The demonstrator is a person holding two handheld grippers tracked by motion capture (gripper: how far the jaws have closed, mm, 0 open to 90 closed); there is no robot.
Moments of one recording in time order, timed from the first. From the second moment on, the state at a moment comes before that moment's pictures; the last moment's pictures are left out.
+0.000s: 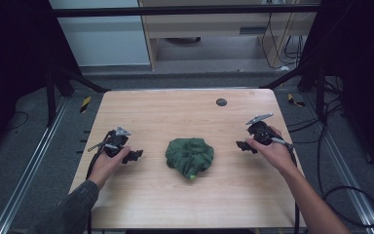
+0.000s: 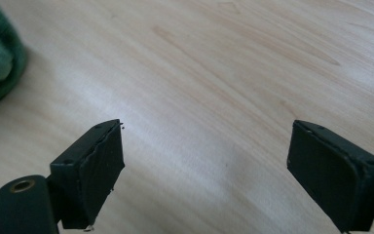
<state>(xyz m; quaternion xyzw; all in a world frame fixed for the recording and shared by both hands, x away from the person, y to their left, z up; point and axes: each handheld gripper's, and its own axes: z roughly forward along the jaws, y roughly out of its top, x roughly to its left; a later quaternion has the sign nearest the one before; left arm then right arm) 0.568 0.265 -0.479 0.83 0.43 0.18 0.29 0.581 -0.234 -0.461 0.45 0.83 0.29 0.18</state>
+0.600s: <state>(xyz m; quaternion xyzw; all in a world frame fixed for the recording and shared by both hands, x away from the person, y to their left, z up) 0.593 0.265 -0.483 0.82 0.45 0.20 0.31 0.610 -0.246 -0.483 0.52 0.77 0.31 0.19</state>
